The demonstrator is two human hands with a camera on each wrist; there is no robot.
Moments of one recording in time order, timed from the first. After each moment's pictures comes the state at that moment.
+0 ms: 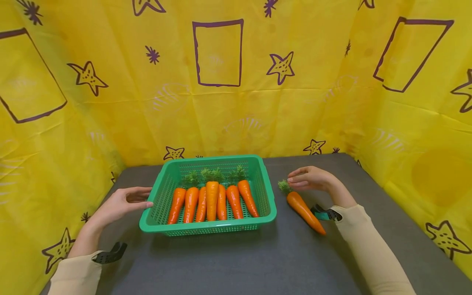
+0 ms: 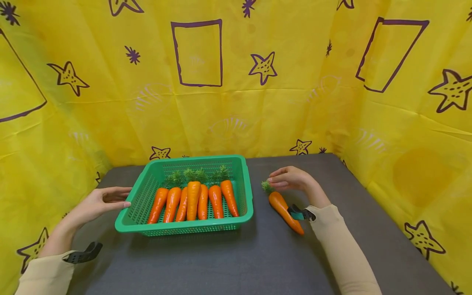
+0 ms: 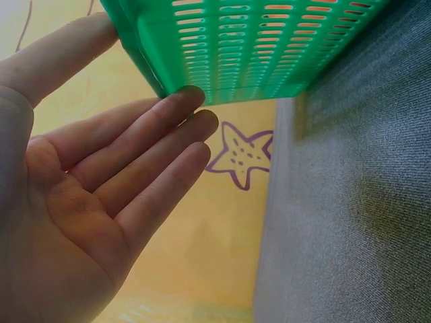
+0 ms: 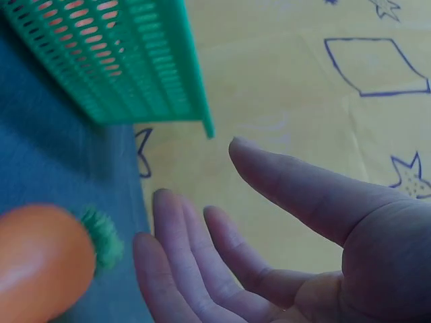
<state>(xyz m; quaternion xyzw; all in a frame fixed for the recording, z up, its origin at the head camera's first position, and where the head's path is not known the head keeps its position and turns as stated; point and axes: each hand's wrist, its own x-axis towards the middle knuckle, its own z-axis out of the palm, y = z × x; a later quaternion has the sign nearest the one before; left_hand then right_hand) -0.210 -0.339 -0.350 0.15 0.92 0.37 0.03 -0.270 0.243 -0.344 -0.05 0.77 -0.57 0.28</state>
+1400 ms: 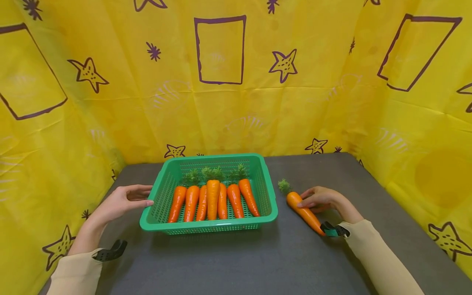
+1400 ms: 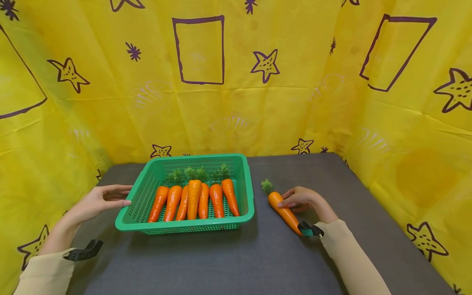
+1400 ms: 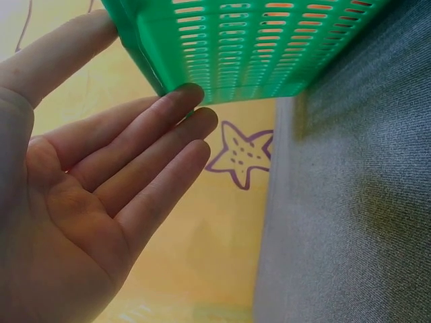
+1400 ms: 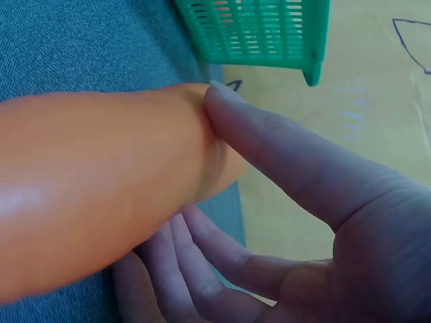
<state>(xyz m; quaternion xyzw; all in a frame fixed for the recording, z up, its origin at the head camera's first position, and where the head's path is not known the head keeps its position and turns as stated) -0.214 -0.342 -0.353 0.15 0.91 0.37 0.04 -0.257 0.264 -0.404 0.00 0.83 -0.46 0.31</state>
